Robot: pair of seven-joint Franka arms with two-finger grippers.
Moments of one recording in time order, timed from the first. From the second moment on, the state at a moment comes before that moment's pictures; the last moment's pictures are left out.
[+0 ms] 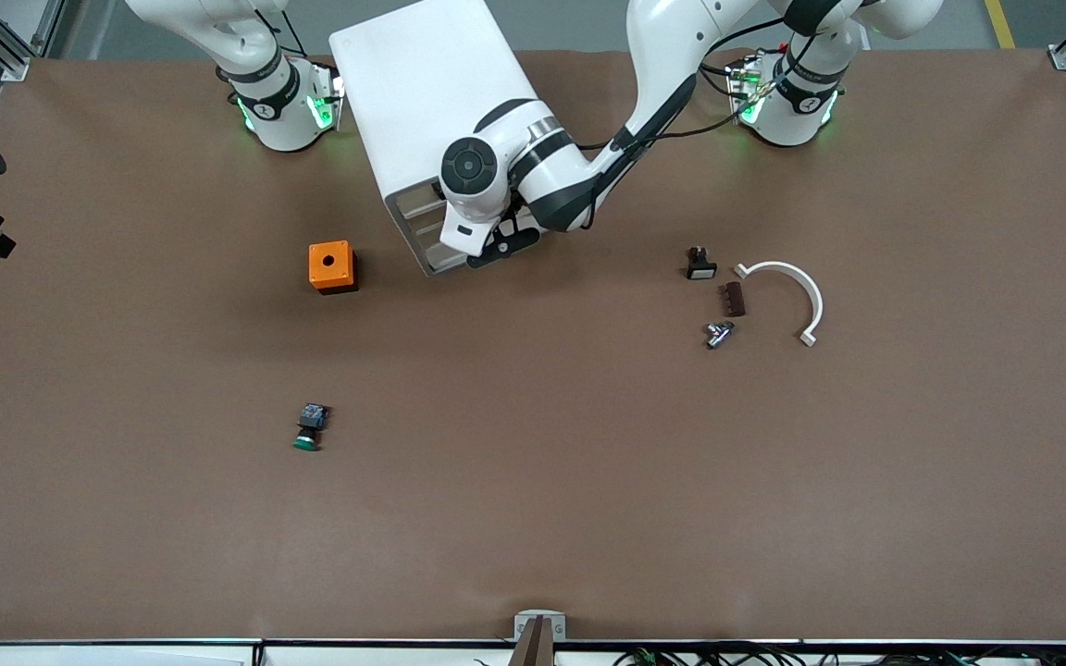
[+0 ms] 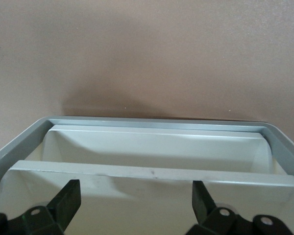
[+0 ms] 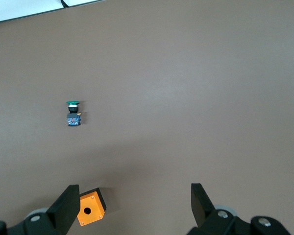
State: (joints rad) left arm -0.80 0.73 -0.29 -1.45 -0.14 1.99 -1.38; right arm 0.12 -0.08 -0.24 -1.62 -0.04 1.63 0.10
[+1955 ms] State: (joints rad) left arm 0.11 0.14 -0.27 -1.41 0.00 1.58 -0.48; right arm 0.12 -0.08 -0.24 -1.62 -0.04 1.63 0.10
